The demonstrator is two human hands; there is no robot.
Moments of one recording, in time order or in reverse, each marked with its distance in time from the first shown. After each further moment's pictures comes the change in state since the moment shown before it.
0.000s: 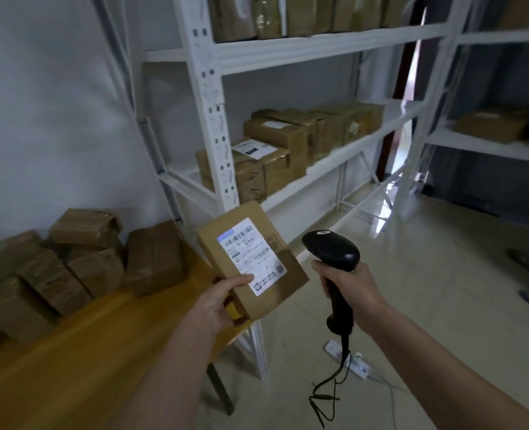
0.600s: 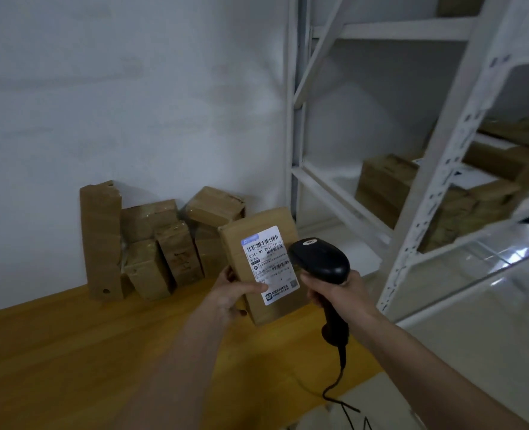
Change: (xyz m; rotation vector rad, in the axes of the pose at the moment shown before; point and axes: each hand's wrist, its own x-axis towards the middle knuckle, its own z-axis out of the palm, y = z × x) left_hand 0.075 0.106 -0.259 -0.057 0.247 0.203; right_hand 0.067 -0.013 0.302 -0.173 -0.483 -0.027
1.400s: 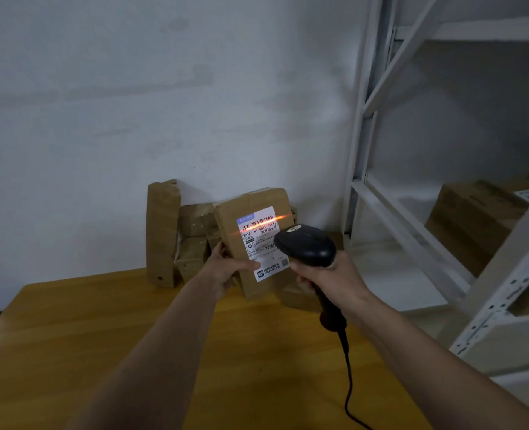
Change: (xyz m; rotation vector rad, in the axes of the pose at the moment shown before) left_hand 0.023 0.069 -0.070 -0.037 0.180 0.180; right_hand 0.075 -0.044 0.060 -0.181 -0.330 -0.194
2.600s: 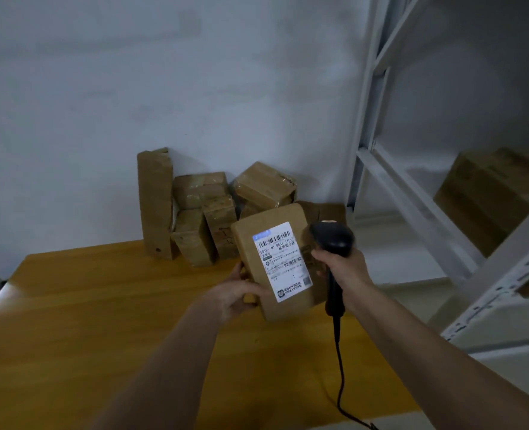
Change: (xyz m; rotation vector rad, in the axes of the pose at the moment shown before) left_hand -0.016 -0.079 0.012 0.006 -0.155 -0.316; right_hand 0.030 0.060 -0.008 0.353 0.284 0.393
